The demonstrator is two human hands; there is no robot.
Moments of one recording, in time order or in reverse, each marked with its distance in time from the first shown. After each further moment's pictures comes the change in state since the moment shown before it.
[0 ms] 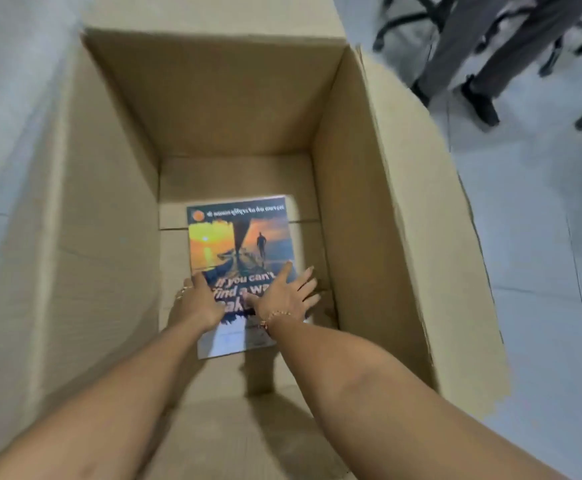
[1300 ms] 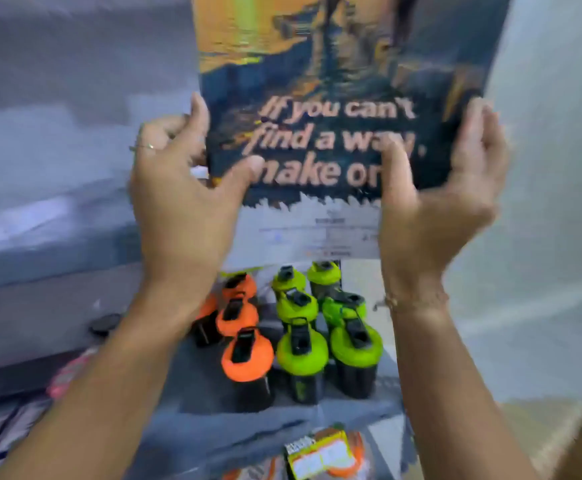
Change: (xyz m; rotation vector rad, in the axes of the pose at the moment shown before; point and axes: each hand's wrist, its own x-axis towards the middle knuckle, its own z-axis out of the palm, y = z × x) left_hand -0.575 -0.194 -0.331 -0.295 2.217 0.055; right_hand -0.558 -0.246 -0.240 1.576 0.535 -1.743
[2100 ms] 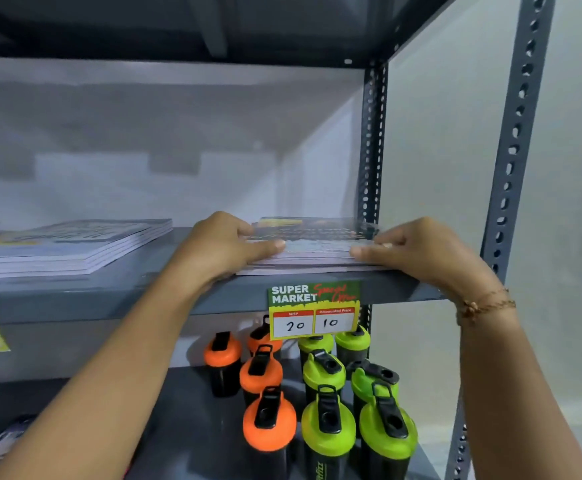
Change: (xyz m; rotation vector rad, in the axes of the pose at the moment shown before) left_hand 0.061 -0.063 -0.018 0.172 -0.581 -0.497; right_hand 0.053 -0.003 0.055 -0.414 -1.330 0.132
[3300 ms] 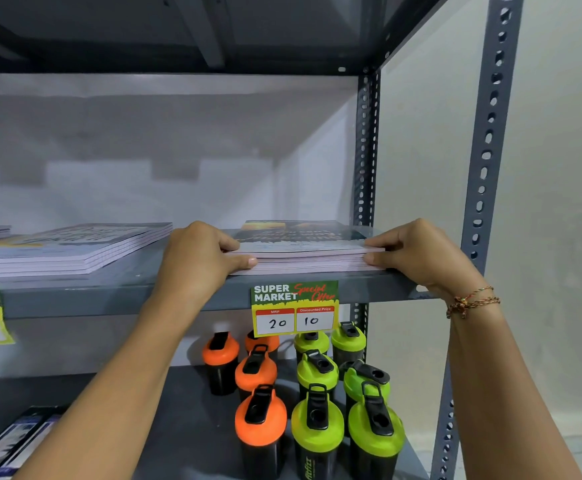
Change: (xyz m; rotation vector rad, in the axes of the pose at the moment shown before) left_hand -0.031 0.012 0.008 0.176 0.314 0.060; right_hand 0.008 0.030 -0.006 0.165 0.048 -0.067
